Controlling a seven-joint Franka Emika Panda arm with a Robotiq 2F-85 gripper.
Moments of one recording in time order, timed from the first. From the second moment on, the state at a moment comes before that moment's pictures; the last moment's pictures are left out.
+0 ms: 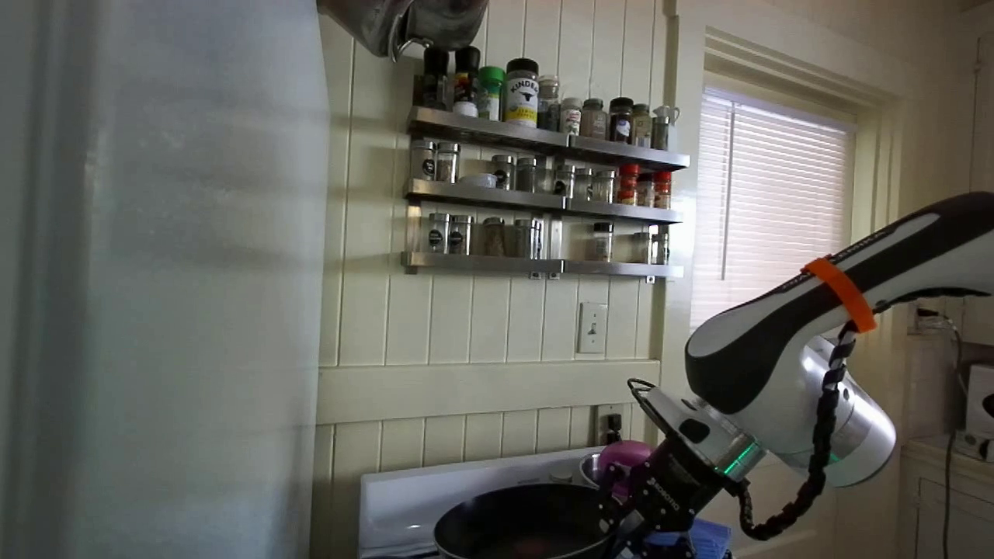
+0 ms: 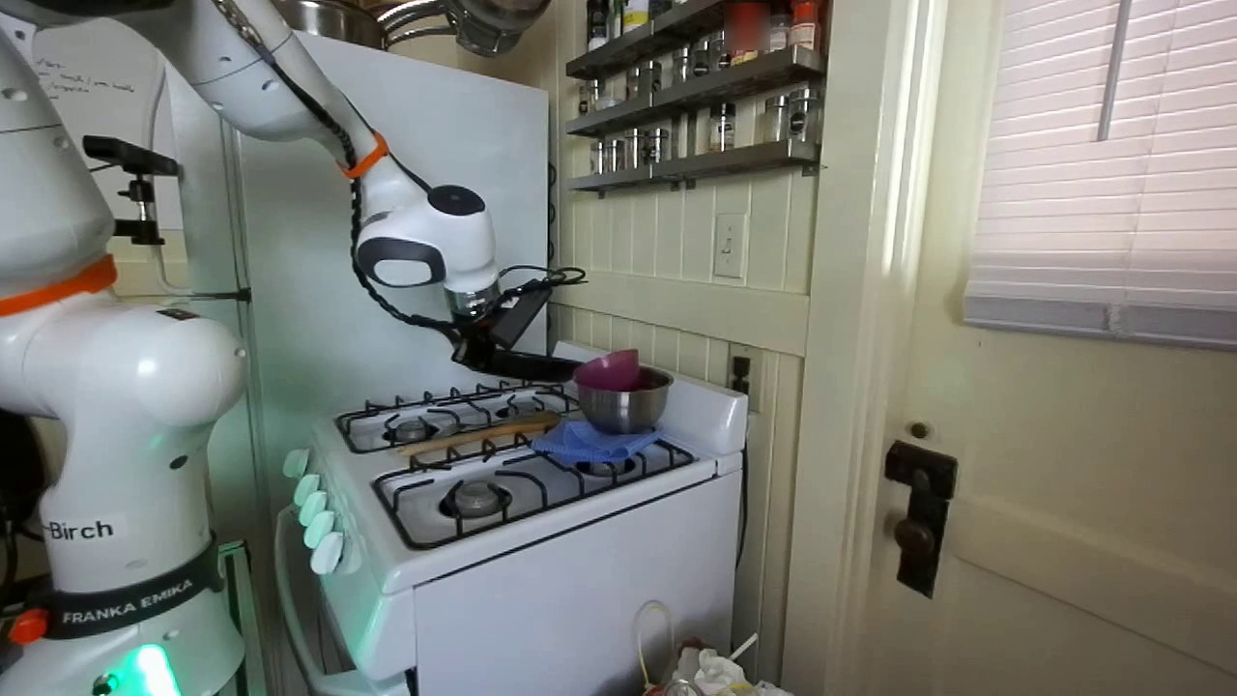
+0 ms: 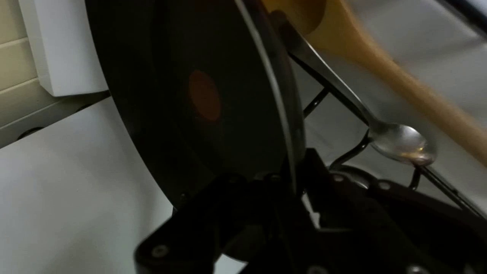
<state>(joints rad) 0.65 -0.34 -0.26 -2.70 0.93 2.78 -2.59</state>
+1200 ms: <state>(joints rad) 0.28 -0.42 -0.17 -2.70 0.93 2.35 -2.71</state>
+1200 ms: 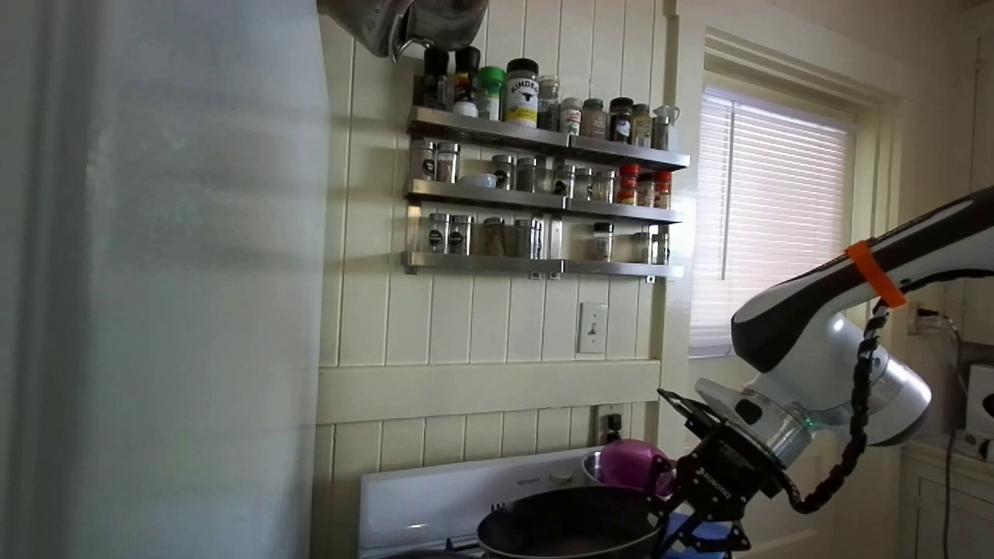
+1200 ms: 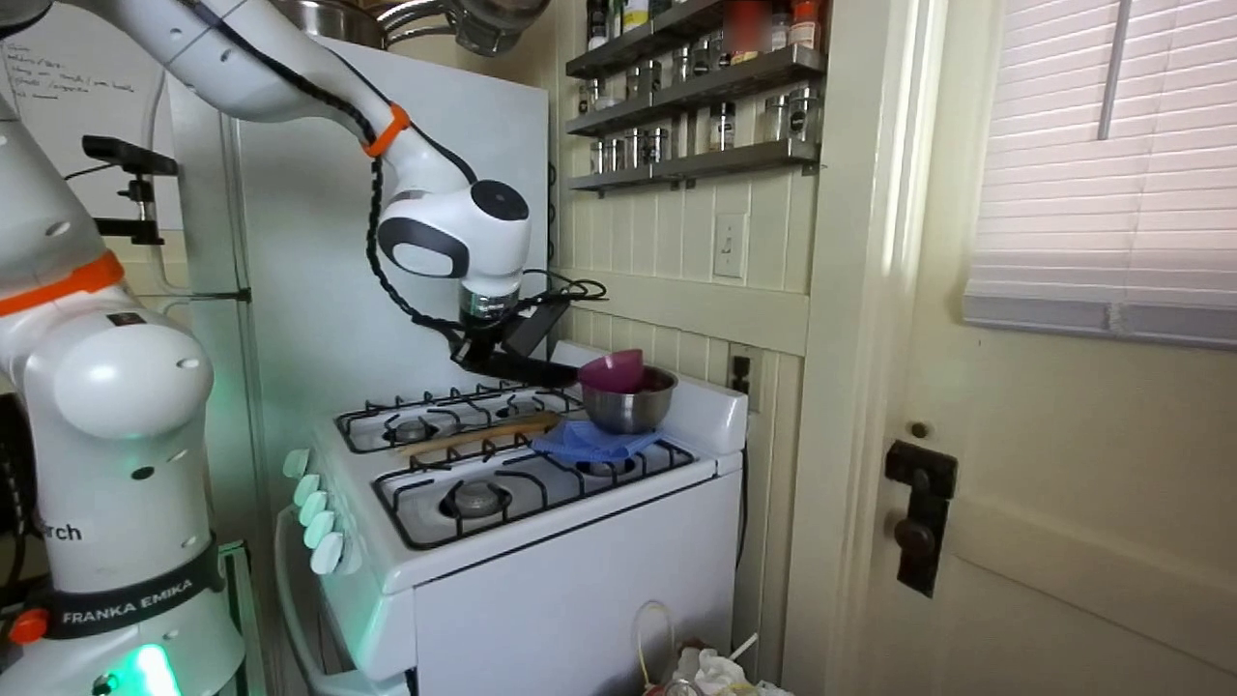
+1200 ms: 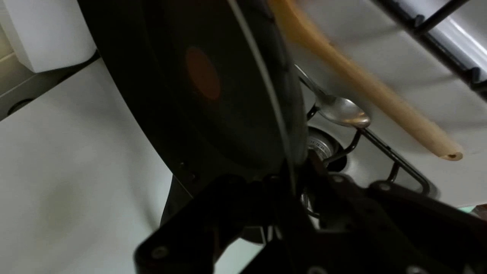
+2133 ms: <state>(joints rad) 0.46 -0.55 -0.54 -2.71 0.89 2.17 -2.71</state>
